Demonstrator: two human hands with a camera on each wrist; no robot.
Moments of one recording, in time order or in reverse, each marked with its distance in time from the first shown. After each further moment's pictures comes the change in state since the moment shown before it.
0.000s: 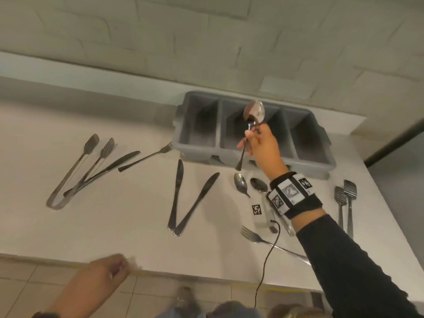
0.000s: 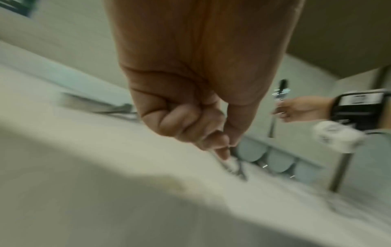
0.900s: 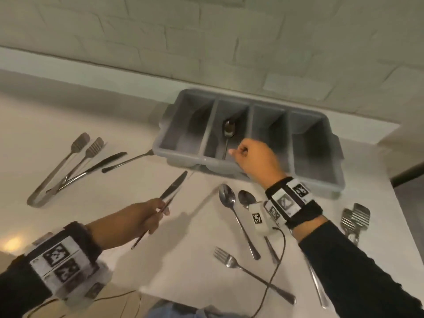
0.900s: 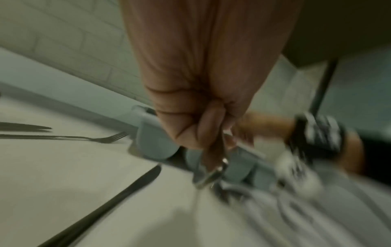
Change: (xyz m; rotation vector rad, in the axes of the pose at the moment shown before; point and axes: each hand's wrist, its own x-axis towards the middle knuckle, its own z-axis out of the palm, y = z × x) left_hand 0.075 0.164 -0.028 -0.265 -0.275 0.200; right_hand 0.050 0.043 -0.039 -0.555 -0.277 -0.048
